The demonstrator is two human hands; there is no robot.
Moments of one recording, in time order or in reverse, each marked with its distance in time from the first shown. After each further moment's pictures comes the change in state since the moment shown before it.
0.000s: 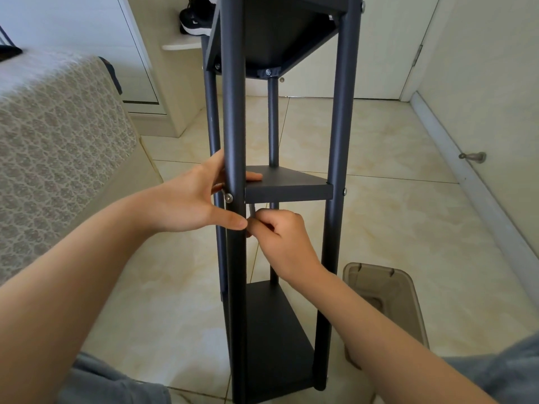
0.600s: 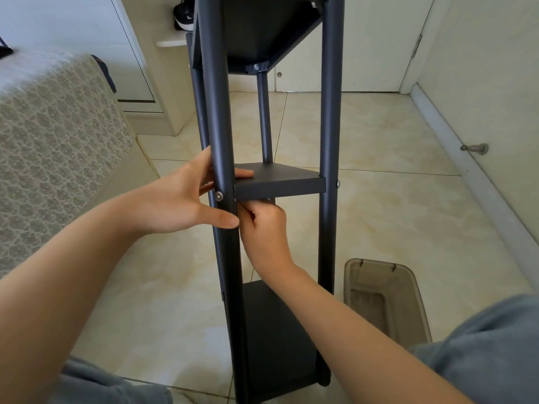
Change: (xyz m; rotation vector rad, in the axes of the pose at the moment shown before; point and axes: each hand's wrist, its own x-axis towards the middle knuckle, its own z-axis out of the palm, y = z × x) left_hand -0.001 -0.009 -0.003 -0.034 0.013 -0.004; right_hand 0.018 0.010 0.035 0.032 0.250 -0.124
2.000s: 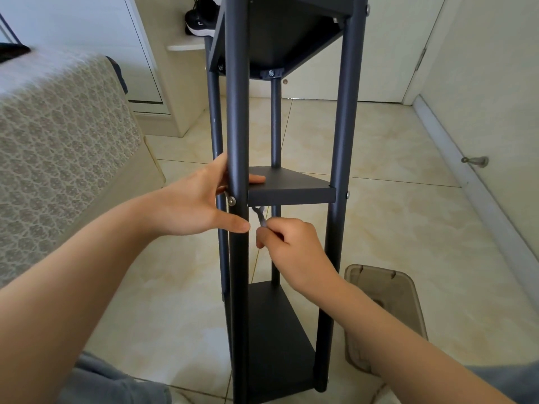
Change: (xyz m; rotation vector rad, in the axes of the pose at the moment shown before) left_hand 0.000 -0.001 0.005 0.040 -0.007 0.037; right_hand -0.019 -0.029 -0.054 -0.122 -0.333 0.216
